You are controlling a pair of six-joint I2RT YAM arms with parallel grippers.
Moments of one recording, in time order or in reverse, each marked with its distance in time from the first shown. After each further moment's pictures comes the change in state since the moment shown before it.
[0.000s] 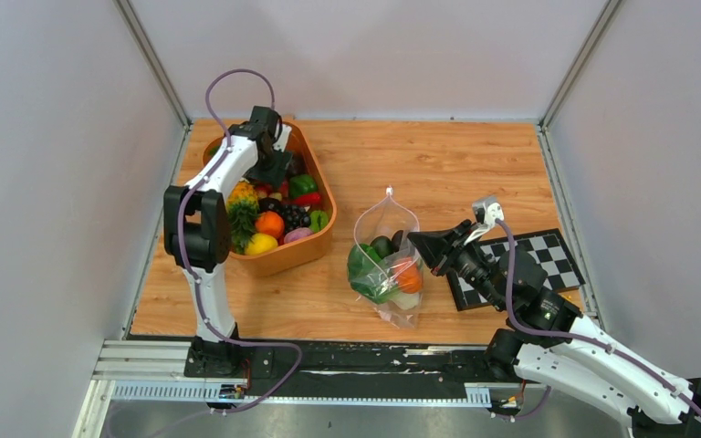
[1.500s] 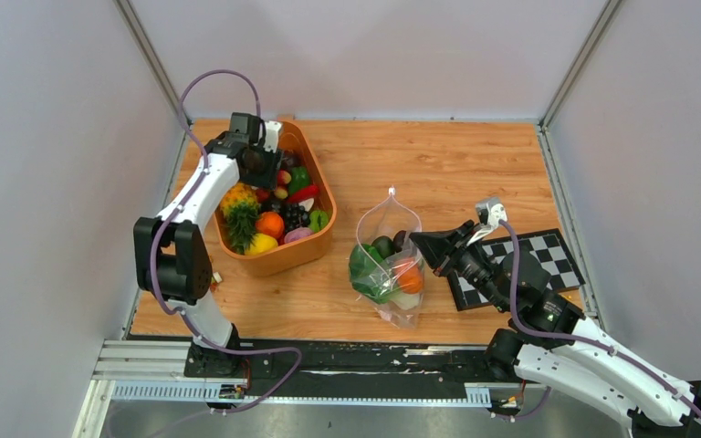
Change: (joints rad) left arm 0.016 -0.296 -0.245 0.135 0.194 -0.030; right arm -0.002 -0.018 0.000 -0.011 0.001 0.003
